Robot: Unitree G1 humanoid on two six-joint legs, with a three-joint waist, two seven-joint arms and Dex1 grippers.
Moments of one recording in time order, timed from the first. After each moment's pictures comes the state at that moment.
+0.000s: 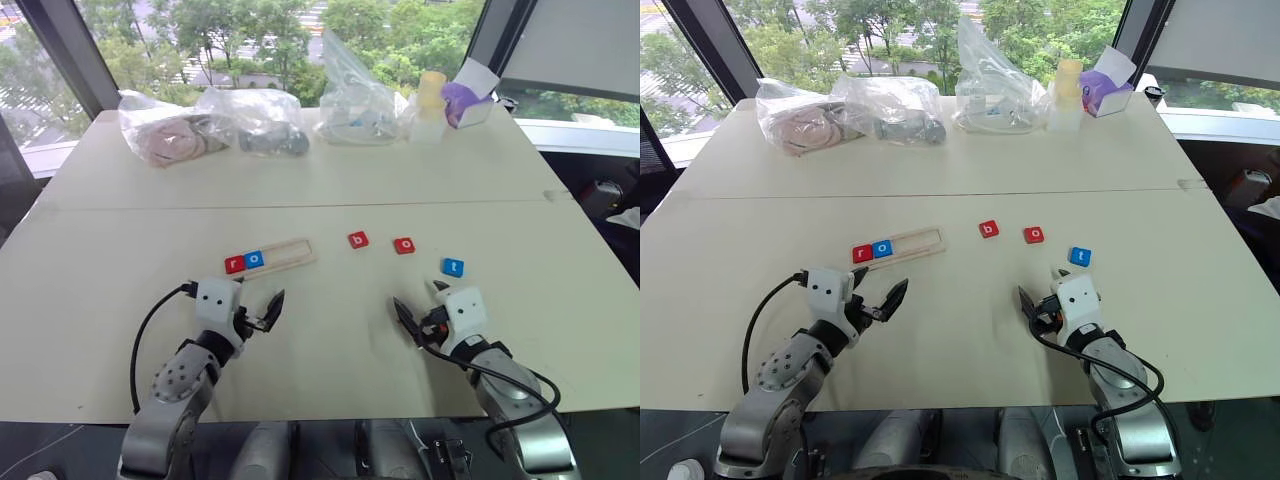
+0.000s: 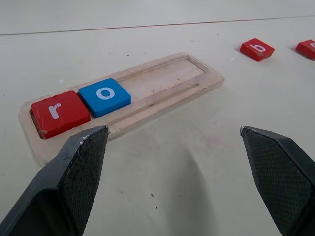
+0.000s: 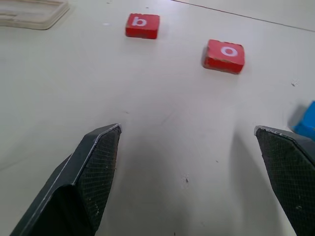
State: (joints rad) left arm 0.15 0.22 -0.02 -0.53 -0.23 0.48 -0.28; right arm 0.18 -0.33 -0.02 -0.39 0.09 0.31 0.32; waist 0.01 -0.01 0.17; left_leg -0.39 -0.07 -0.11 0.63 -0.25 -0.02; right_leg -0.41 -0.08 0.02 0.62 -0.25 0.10
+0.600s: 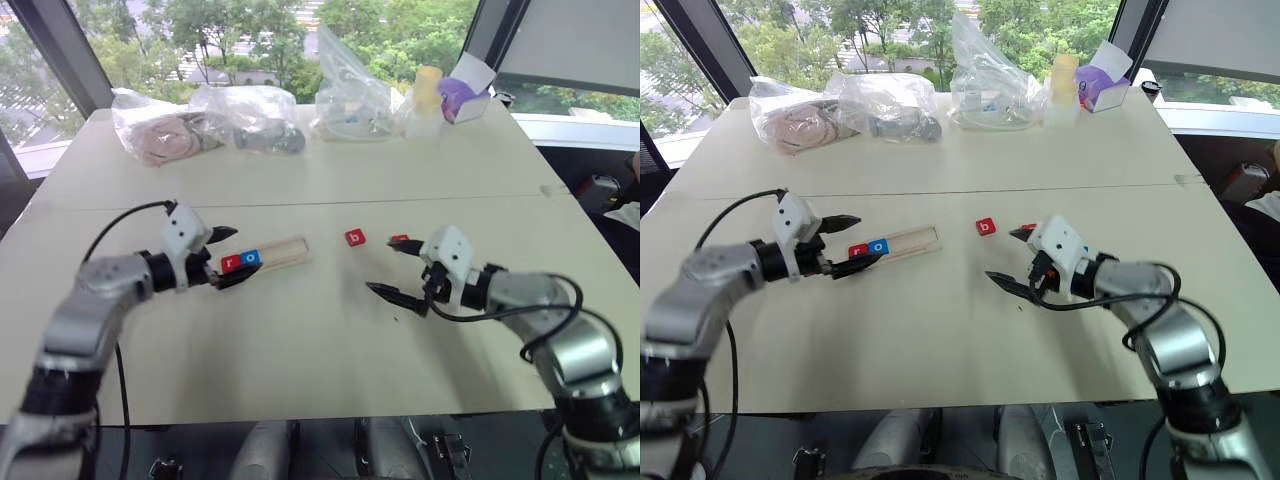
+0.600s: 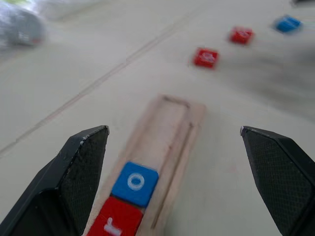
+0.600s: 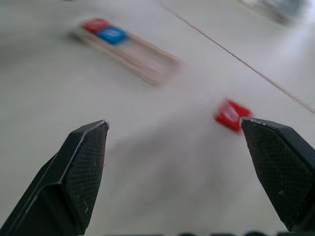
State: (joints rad) left arm -0.39 0.79 0.05 0.00 -0.40 0.40 -1.04; right arm -0.32 -0.71 0.04 -0.39 0.34 0.52 0.88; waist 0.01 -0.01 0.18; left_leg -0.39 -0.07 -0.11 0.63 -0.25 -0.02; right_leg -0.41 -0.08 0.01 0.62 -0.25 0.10
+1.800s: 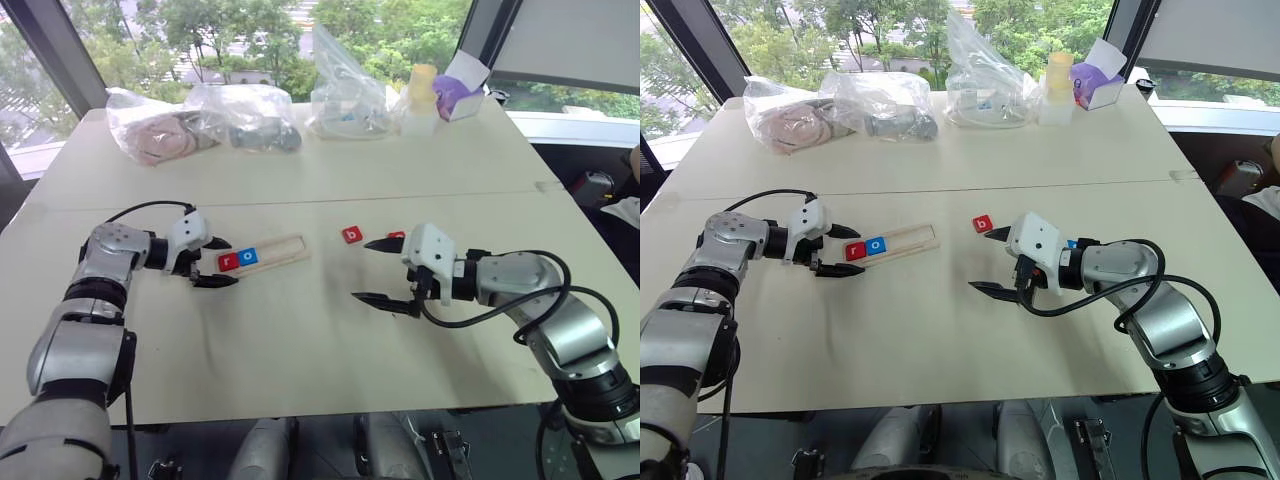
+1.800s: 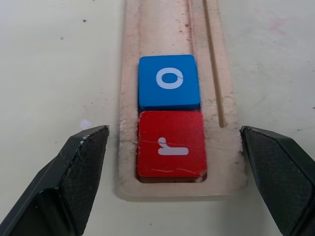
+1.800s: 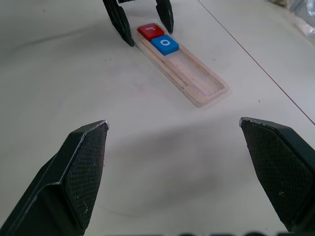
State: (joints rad) left arm -0.92 0.66 -0.13 1.23 0.04 -0.35 -1.37; right arm -0.37 -0.73 0.13 -0.41 0.33 0.53 0.92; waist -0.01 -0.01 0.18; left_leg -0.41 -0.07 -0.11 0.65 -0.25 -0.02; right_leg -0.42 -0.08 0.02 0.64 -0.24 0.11
